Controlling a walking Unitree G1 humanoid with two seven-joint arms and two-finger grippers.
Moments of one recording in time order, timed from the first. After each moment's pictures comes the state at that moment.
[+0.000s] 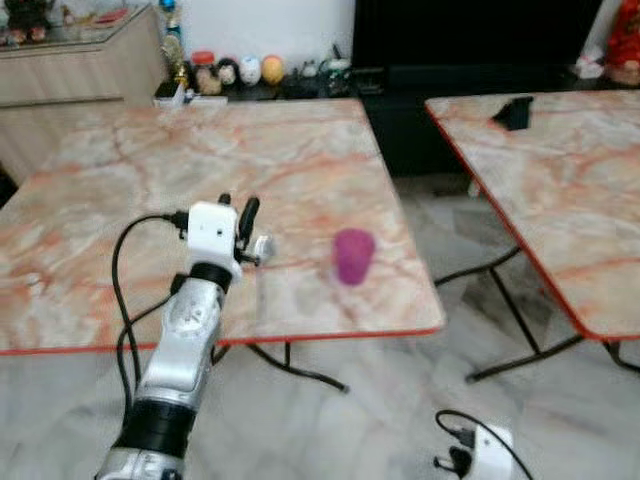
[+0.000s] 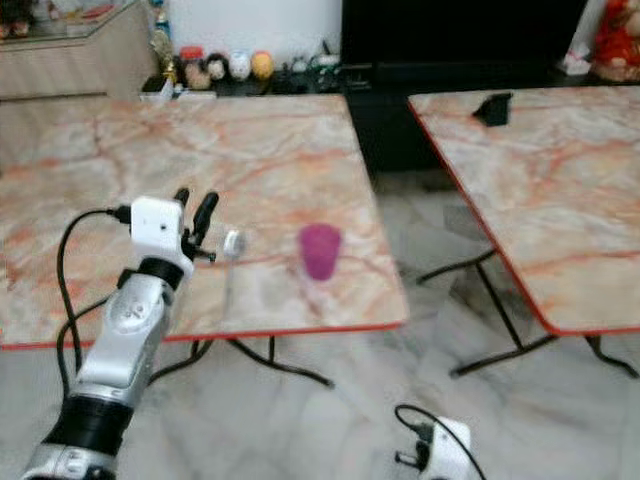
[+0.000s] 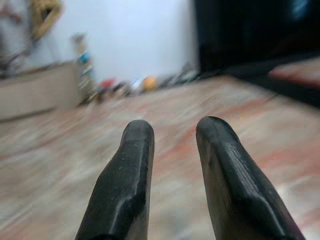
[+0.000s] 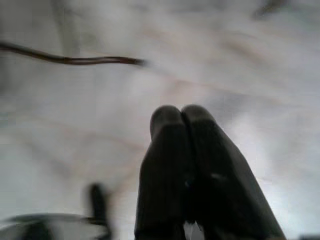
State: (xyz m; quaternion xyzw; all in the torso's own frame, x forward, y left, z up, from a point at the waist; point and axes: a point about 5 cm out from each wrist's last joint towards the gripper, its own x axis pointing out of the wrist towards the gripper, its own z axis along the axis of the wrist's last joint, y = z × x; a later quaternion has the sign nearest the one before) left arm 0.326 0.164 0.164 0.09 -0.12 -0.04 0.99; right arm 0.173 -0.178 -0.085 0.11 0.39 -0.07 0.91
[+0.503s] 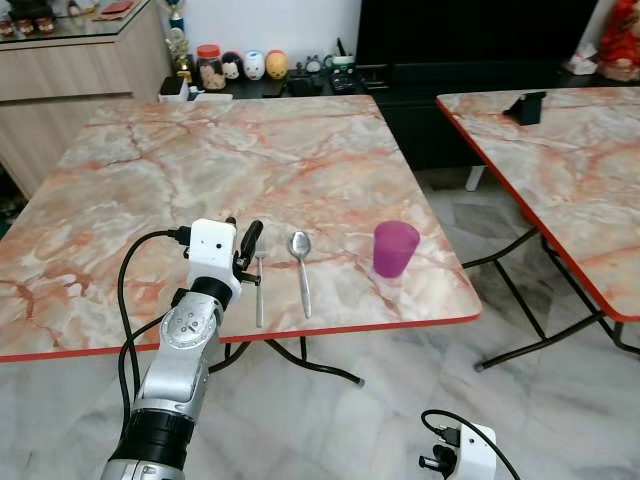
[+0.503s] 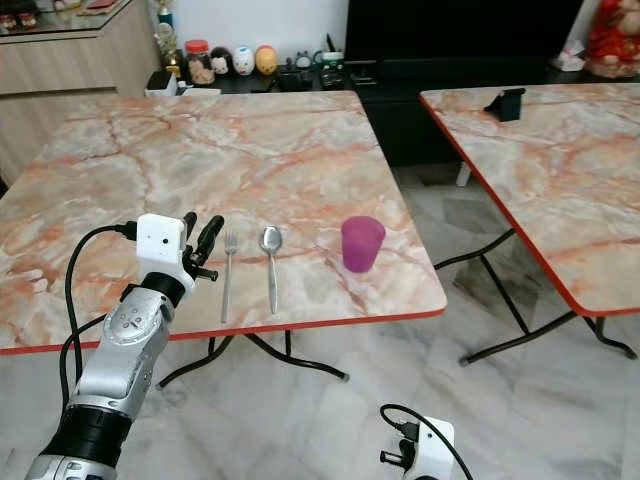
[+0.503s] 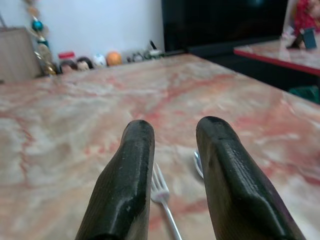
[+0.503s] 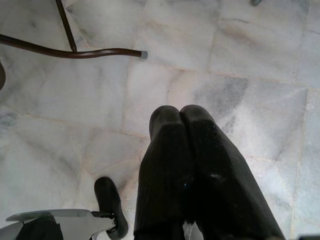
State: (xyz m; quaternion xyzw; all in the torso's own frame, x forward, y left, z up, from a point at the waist) left arm 0.323 0.146 0.146 0.05 -0.07 -0.10 0.99; right arm 0.171 -0.188 -0.085 0.10 0.39 -0.08 0.91
